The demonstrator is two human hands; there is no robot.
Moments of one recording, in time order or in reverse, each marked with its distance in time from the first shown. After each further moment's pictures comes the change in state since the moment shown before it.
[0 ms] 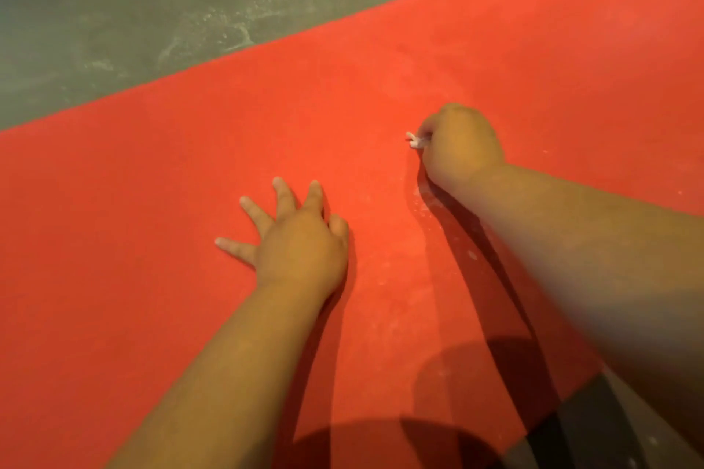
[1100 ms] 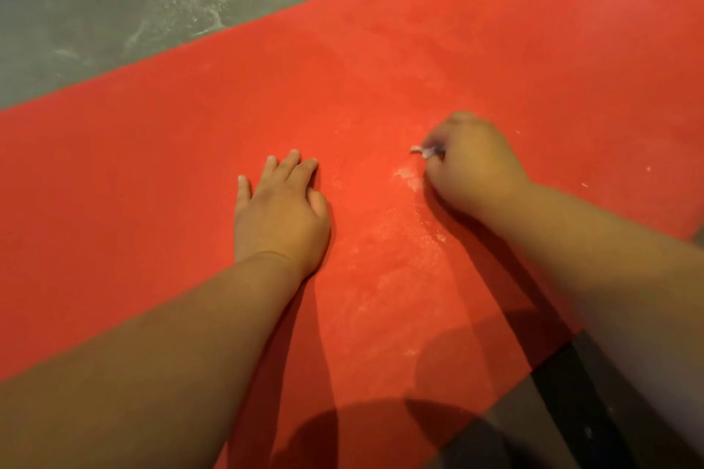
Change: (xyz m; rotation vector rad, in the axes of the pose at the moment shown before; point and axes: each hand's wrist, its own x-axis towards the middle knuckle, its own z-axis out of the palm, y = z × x) left_hand 0.014 0.005 0.016 -0.043 0.230 0.277; right_hand -0.049 0.038 -0.009 0.135 0.016 -0.034
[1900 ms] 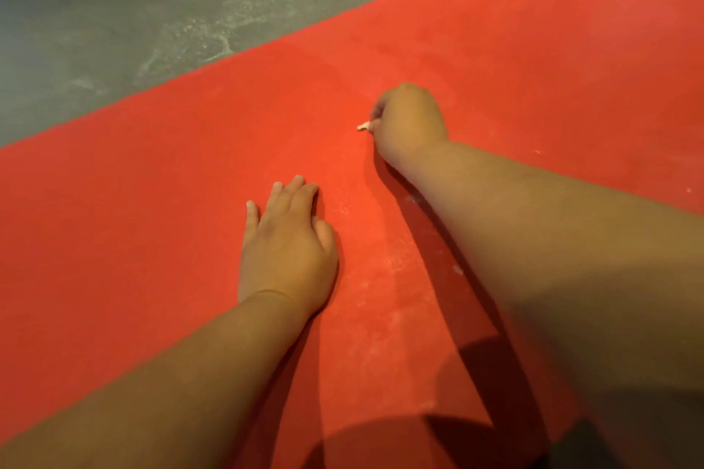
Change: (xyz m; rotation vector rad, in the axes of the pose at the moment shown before) left_hand 0.000 0.000 0.001 -0.048 0.036 0.011; right_hand 0.093 -0.053 0.029 -0.012 0.017 0.032
